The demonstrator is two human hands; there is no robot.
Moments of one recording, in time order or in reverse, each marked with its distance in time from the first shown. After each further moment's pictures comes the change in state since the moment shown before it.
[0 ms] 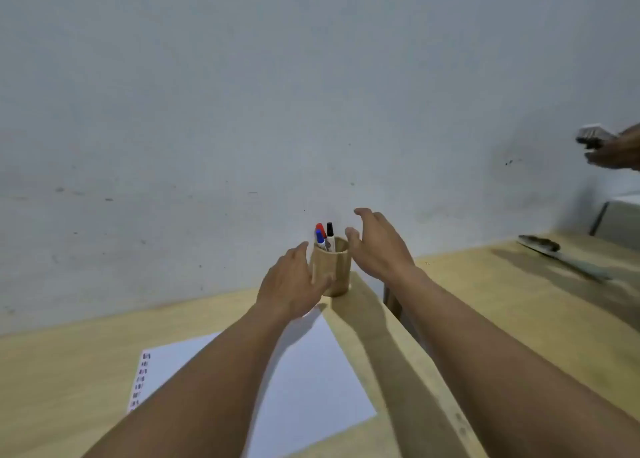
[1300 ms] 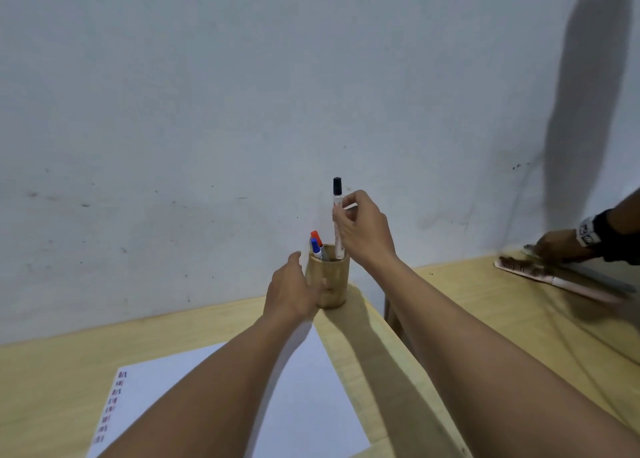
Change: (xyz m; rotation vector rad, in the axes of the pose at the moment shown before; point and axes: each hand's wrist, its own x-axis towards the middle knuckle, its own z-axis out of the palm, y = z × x) left_hand 0.024 0.009 0.025 -0.313 0.071 -0.231; right_hand 0.026 -0.021 -0.004 0.475 0.156 0.006
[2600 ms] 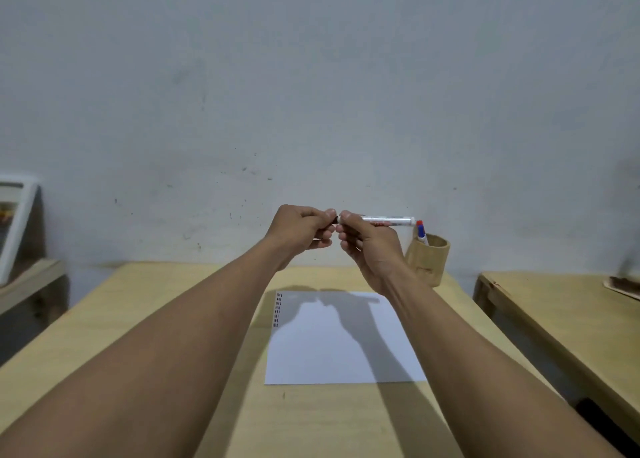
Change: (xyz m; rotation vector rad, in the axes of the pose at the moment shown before) left_hand -0.100 -0.033 -0.216 -0.667 0.065 -0.058; right_hand -0.137 -0.115 0.098 0.947 -0.381 0.405
